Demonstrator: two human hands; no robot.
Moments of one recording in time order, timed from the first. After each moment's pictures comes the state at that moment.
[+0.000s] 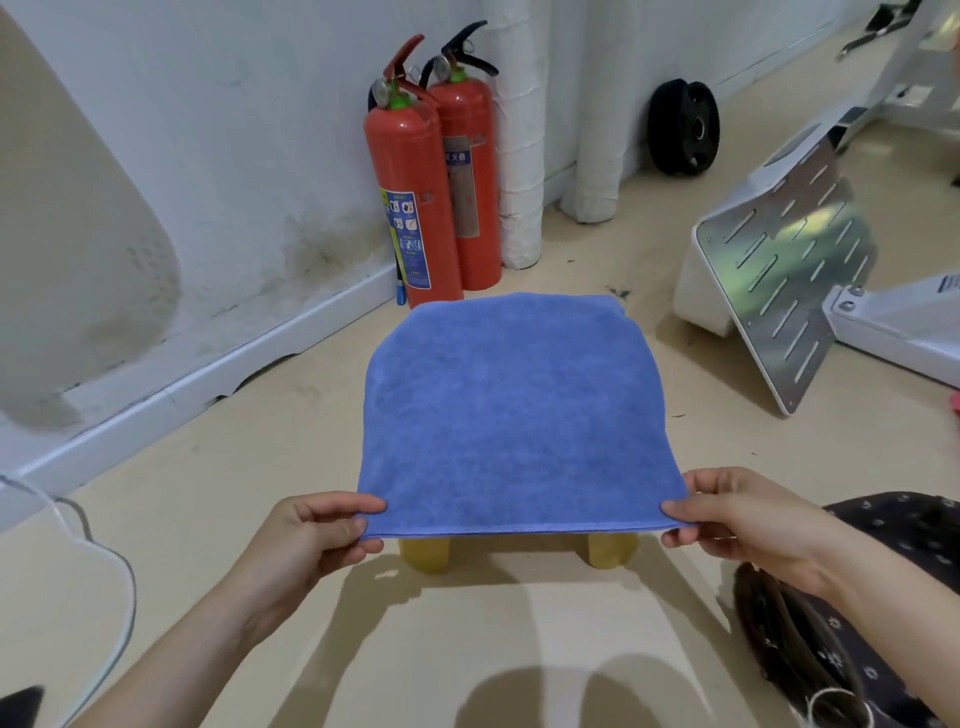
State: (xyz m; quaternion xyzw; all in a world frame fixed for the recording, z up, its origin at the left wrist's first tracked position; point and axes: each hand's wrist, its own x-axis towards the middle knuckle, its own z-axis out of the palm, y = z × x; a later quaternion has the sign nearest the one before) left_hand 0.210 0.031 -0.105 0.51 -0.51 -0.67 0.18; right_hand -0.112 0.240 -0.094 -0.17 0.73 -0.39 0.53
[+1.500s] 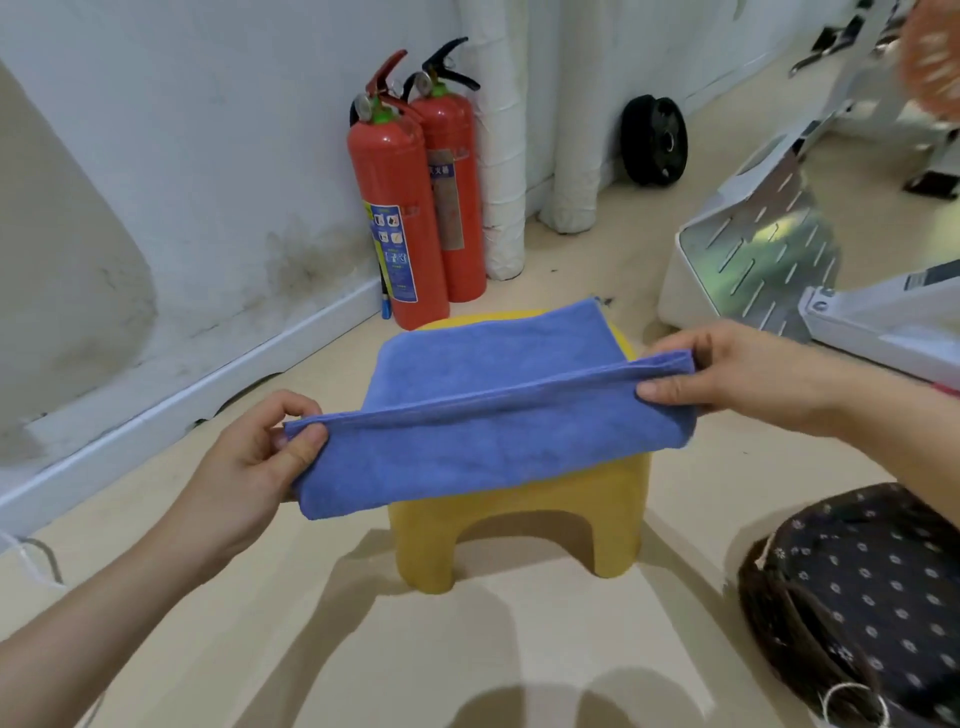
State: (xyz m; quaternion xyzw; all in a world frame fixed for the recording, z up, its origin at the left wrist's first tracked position) left_hand 0.201 -0.012 -0.045 0.38 -0.73 -0.51 0.26; right_hand -0.128 0.182 -0.003 -0.47 0.71 -0.34 0.40
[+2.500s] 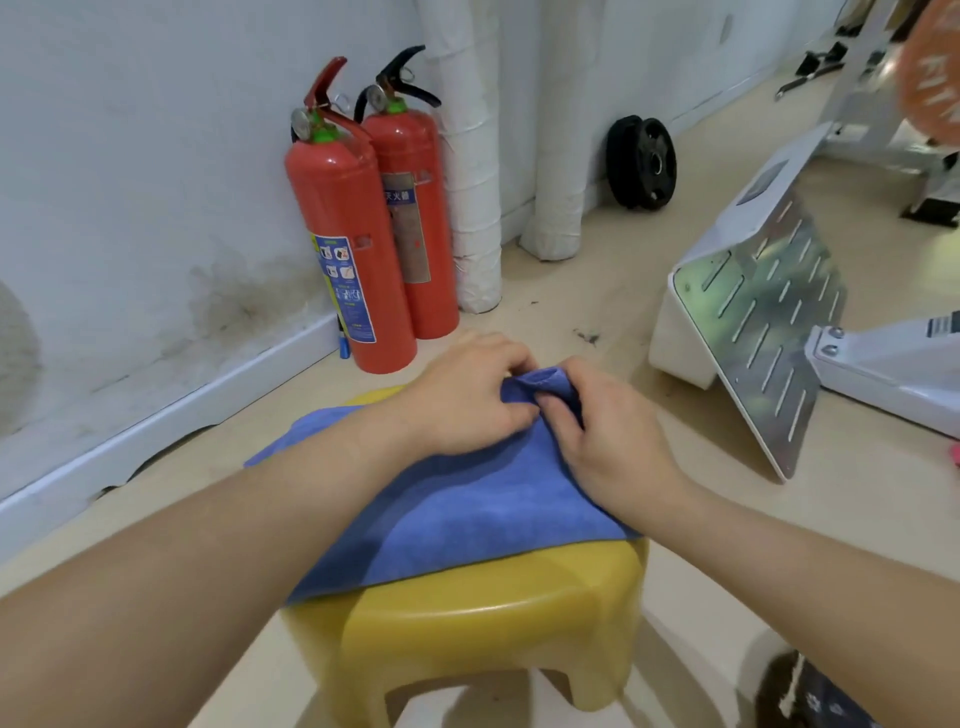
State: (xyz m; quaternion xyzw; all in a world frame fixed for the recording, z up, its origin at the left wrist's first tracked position) left_hand -0.059 -0.055 -0.054 0.13 -0.96 -0.20 0.12; right_hand -0.157 0.075 -0.090 -0.50 0.79 -0.37 -0.02
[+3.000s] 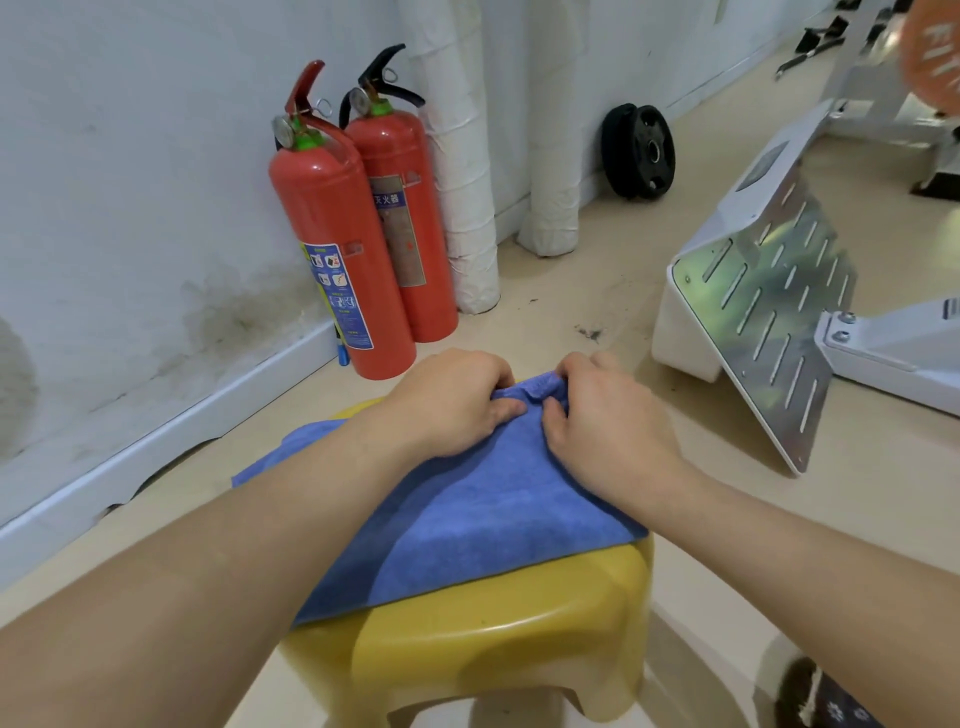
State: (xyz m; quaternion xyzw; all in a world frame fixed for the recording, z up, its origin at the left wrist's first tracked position) left_hand -0.071 -0.066 -0.061 0.21 -0.97 -0.08 0.04; right_hand -0.163 0.064 -0.082 -0.44 0.87 -0.24 -0.02
